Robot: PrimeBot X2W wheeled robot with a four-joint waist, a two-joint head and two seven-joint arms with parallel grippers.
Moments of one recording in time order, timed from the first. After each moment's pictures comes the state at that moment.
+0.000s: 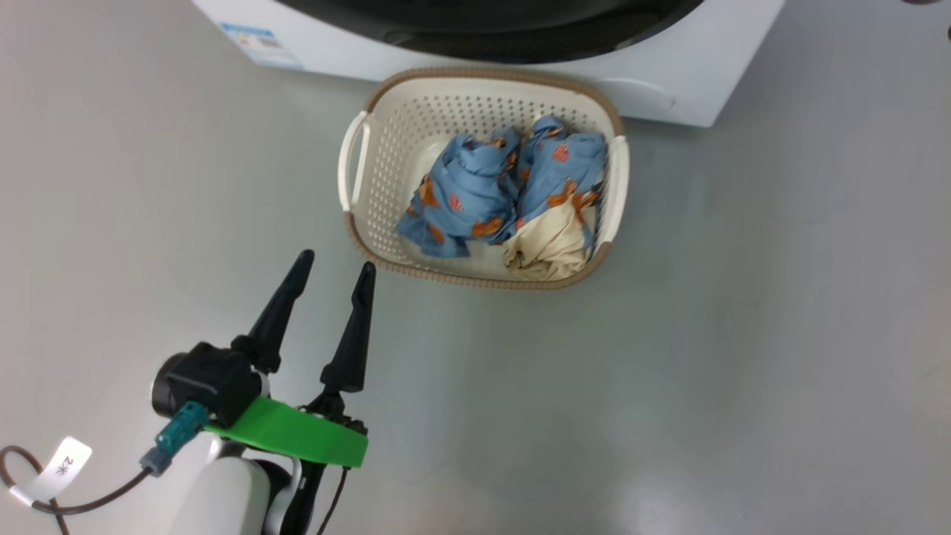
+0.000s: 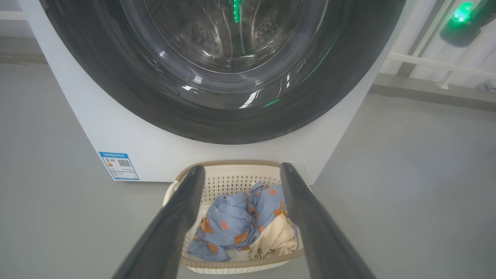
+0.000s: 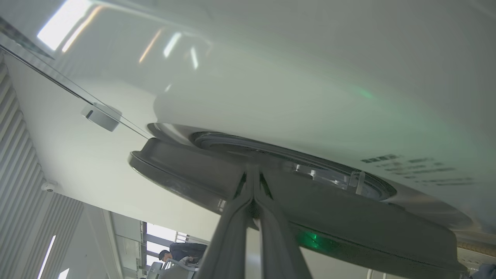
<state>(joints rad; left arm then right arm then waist) -0.29 0.05 -0.24 0.12 -0.31 -0.13 -0.26 -1.29 -0.39 0.22 0.67 1.66 0.13 0.50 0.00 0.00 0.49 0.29</state>
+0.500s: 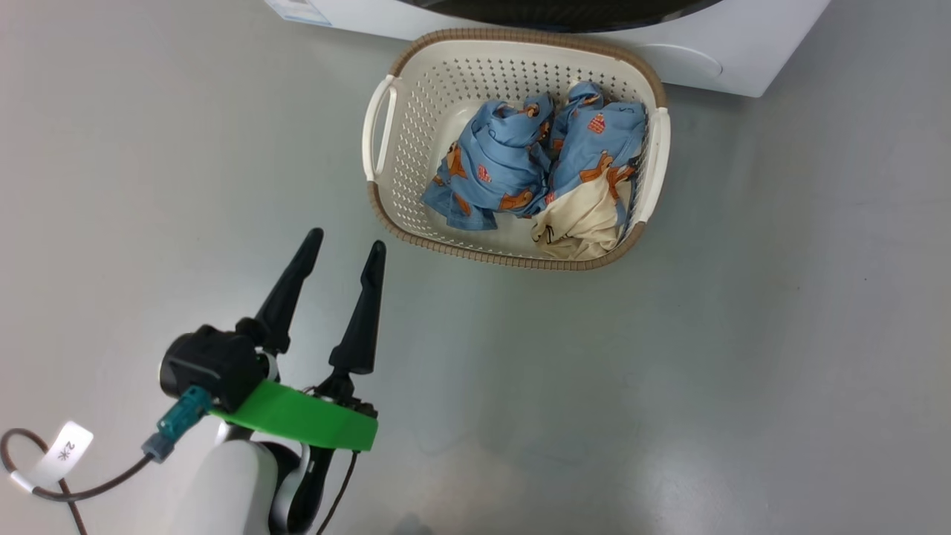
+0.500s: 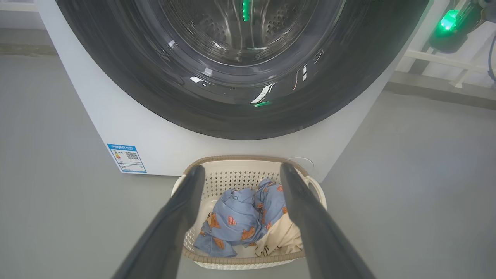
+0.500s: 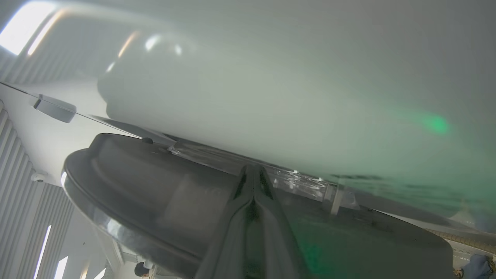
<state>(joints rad) -0.32 0.03 -0.26 0.11 -0.32 -0.13 -0.26 -1.39 -0.39 0.26 0.74 1.61 0.13 0.55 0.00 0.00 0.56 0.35</state>
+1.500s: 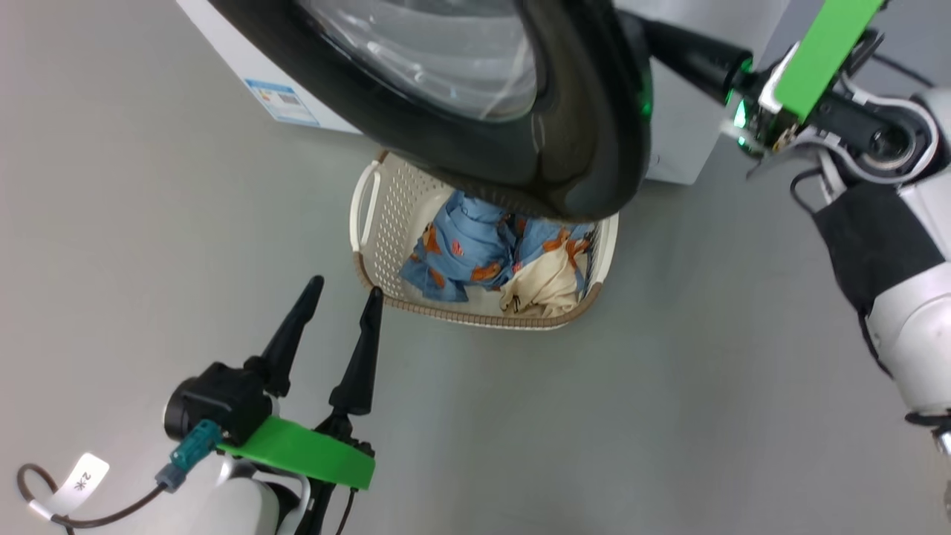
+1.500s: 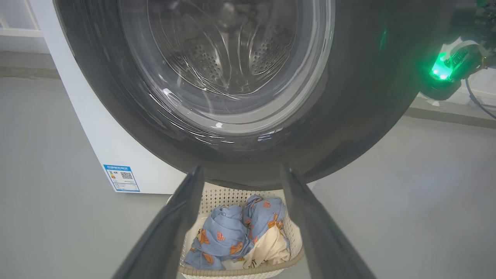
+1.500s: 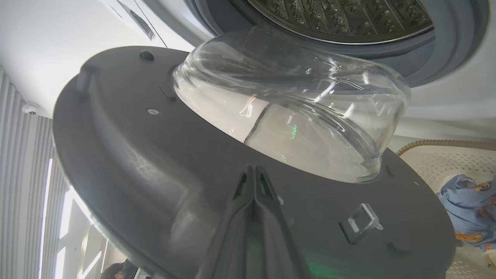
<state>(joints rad) -0.26 0.04 -0.26 0.14 -0.31 -0.13 -0.26 -1.07 -0.30 0.35 0.56 1.61 0.13 0.67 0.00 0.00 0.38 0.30</state>
